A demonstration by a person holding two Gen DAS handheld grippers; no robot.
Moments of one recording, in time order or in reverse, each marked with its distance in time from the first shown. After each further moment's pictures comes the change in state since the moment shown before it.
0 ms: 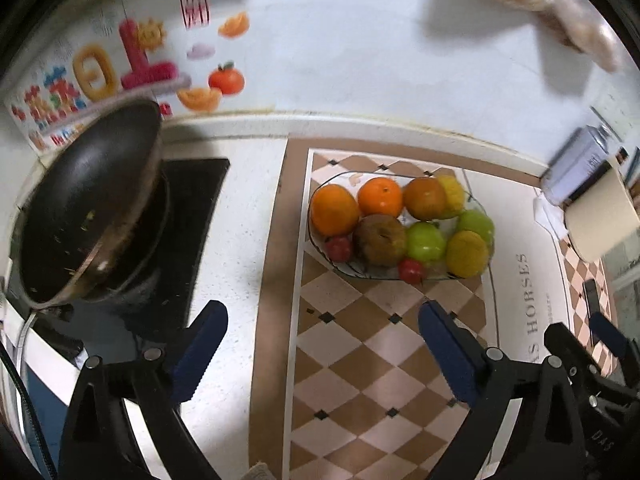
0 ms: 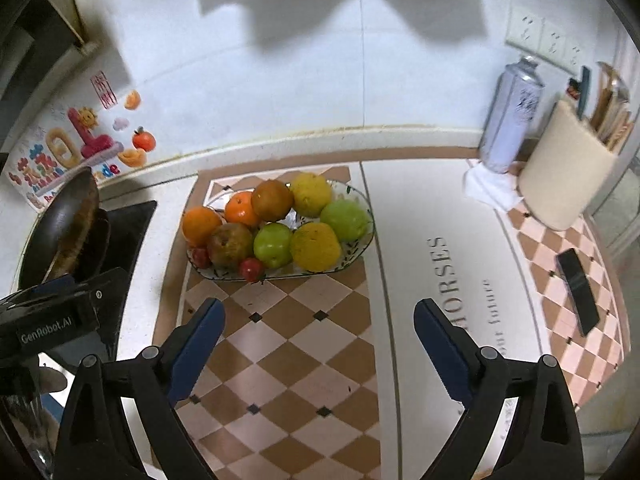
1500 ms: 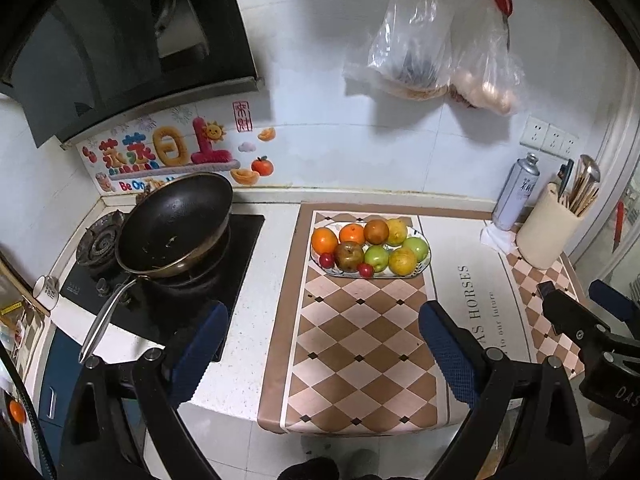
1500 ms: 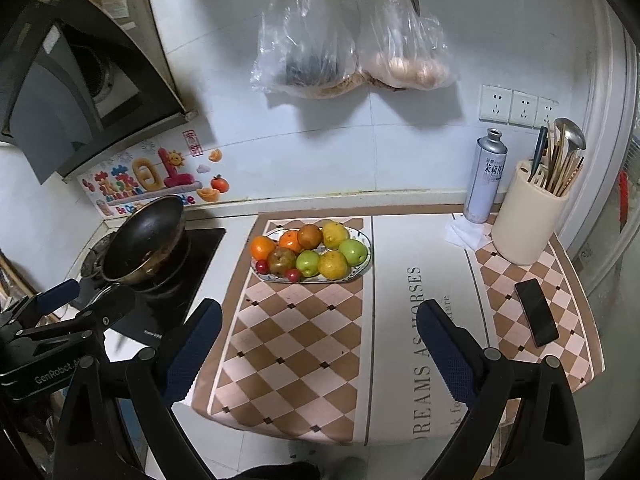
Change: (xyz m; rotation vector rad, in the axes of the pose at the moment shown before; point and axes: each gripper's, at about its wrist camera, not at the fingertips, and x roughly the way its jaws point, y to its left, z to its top) left arm -0.198 -0.051 -0.088 0.002 -0.262 0.077; right arm -0.192 -0.045 -0.029 -0.072 -0.160 0.143
